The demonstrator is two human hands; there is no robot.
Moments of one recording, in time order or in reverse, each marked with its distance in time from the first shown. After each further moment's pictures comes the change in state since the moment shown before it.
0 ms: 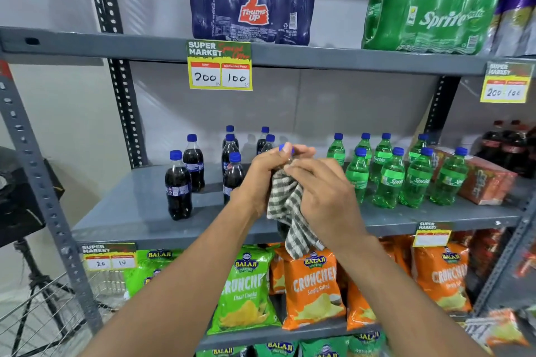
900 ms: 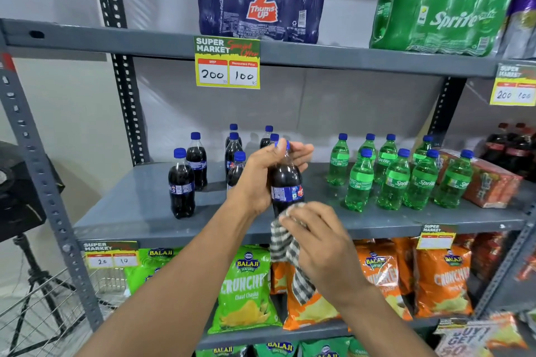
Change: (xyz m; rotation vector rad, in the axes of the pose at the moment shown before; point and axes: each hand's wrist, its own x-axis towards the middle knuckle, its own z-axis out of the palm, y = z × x) left_hand -0.003 0.007 -0.005 -0.006 0.070 0.083; right_hand -0.064 -0.020 0.002 -0.038 -0.152 -0.123
